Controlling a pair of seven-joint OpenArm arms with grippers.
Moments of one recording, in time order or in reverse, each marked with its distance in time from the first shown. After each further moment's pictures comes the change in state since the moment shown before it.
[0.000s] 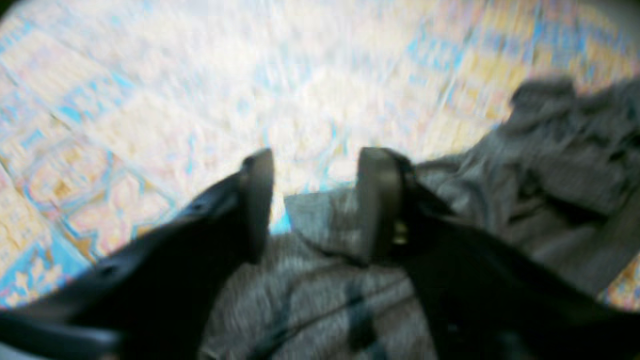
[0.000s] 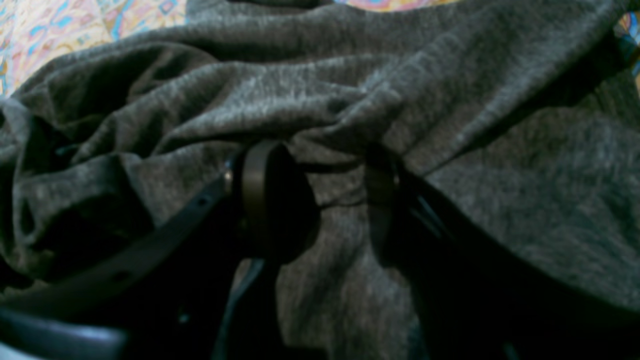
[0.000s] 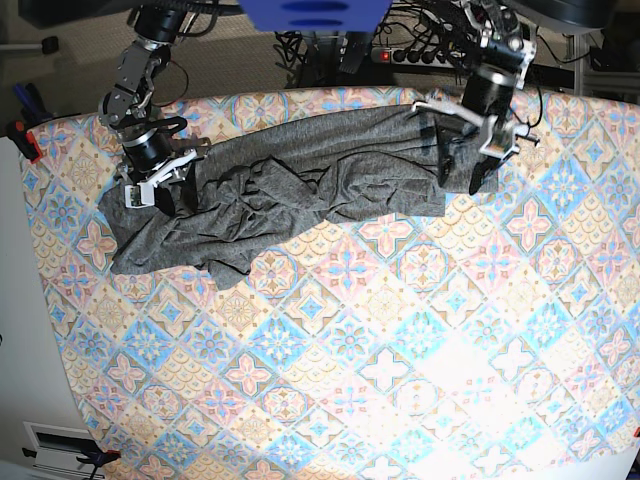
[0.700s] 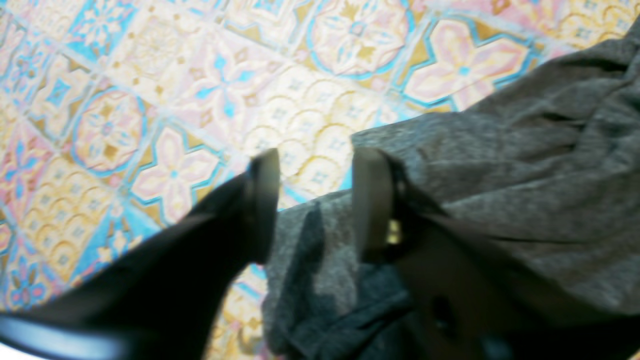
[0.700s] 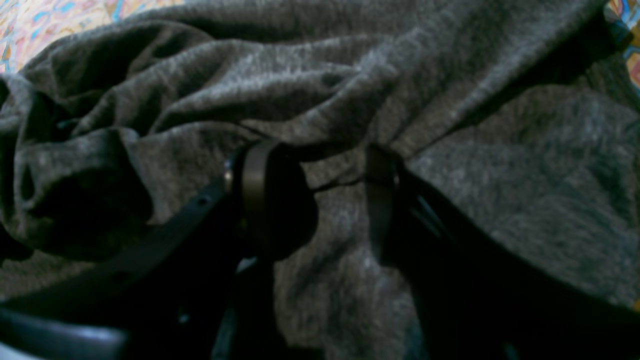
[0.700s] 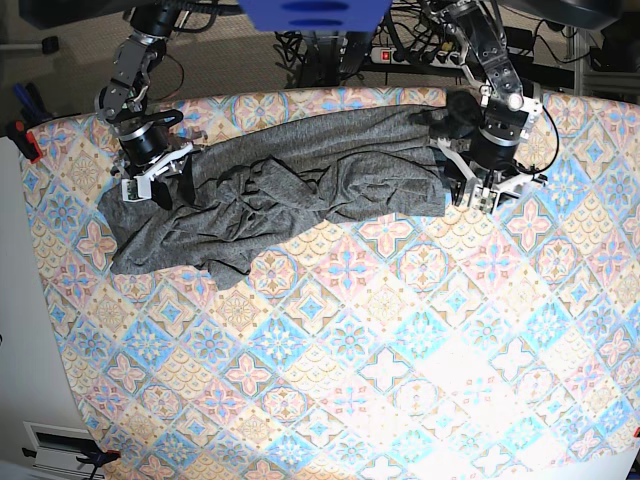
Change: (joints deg) left arm -15.5 0.0 0.0 0.0 14.5 -0.4 26.7; right arm -1.7 1.1 0.0 0.4 0.4 0.3 0.4
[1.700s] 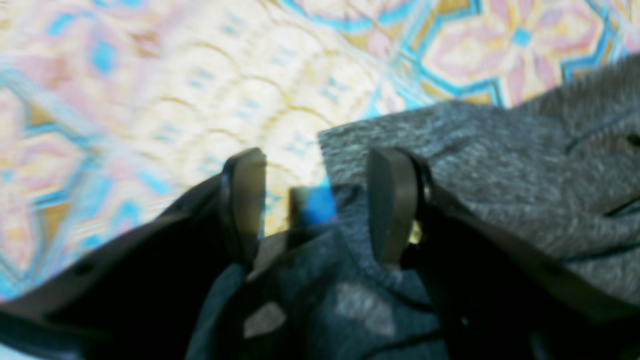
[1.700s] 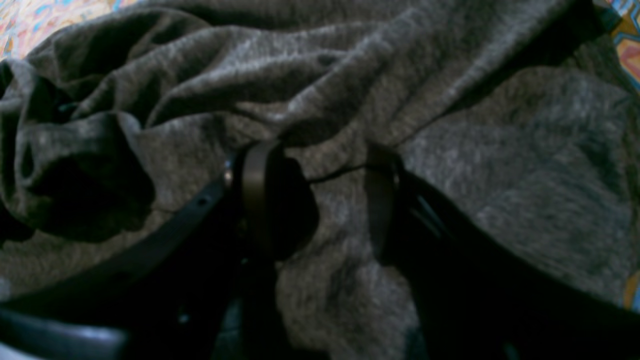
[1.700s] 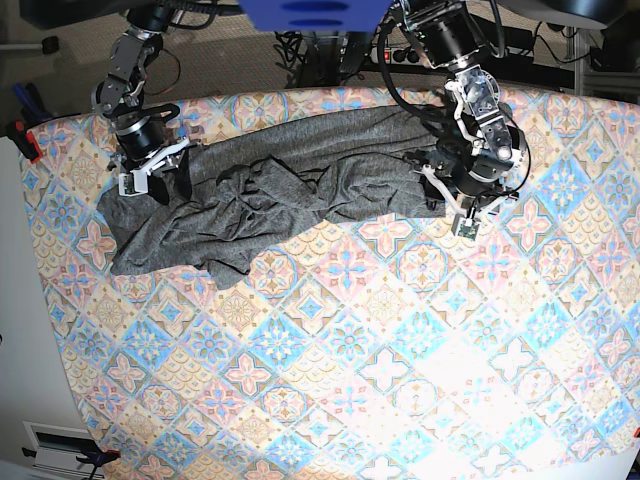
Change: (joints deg) left arm -12.9 -1.1 -1.2 -23.1 -1.3 0.6 6.4; right arm -1.7 0.9 0.0 0.1 0.6 0.2 0.8
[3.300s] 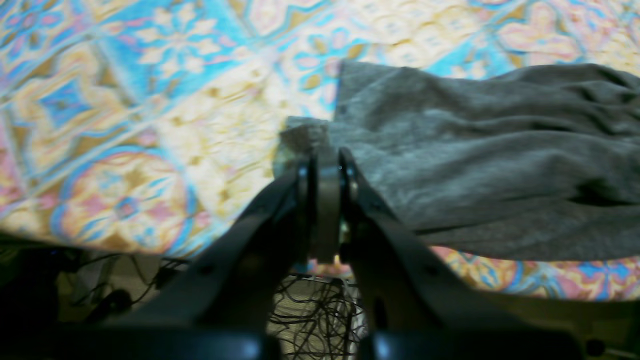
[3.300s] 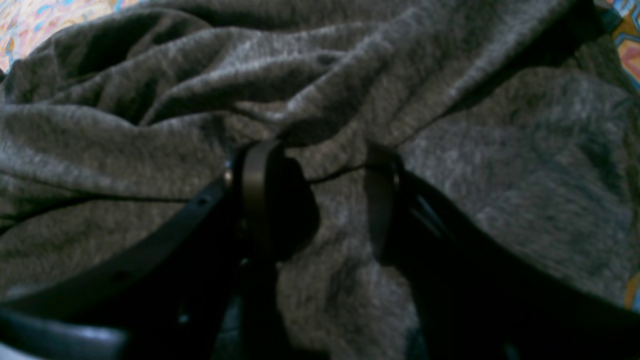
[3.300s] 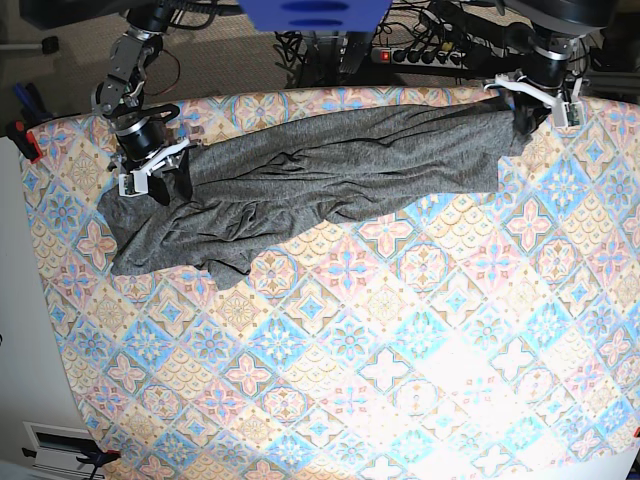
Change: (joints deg) left arm 28.3 0.3 -21.8 24.2 -38.6 -0.2 1.3; right arm 0.2 0.0 -0.1 -0.2 0.0 0.0 0.0
